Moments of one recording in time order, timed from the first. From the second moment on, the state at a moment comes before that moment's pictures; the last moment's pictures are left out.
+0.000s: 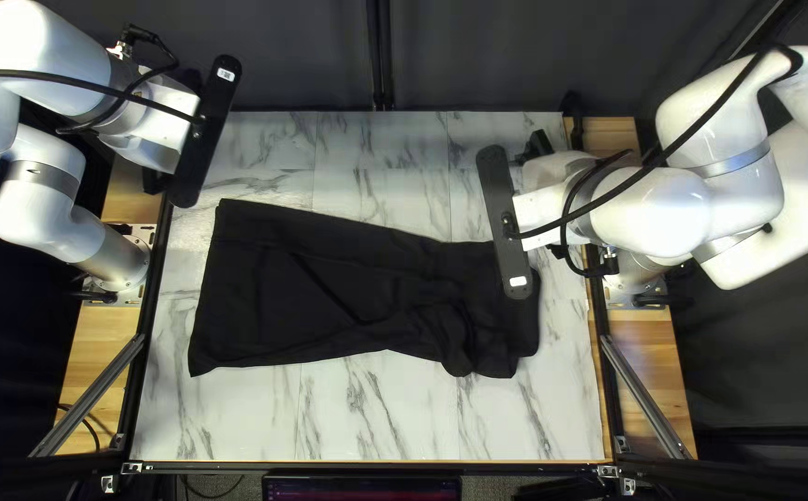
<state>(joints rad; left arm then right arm) -0.05 -0.71 -0.93 0.25 1.50 0.28 0.51 -0.67 -0.84 -0.56 1.59 0.18</state>
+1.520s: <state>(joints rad) -0.50 -0.23 -0.81 0.18 1.24 -0.55 0.51 -0.67 -0.84 -0.56 1.59 0.18</state>
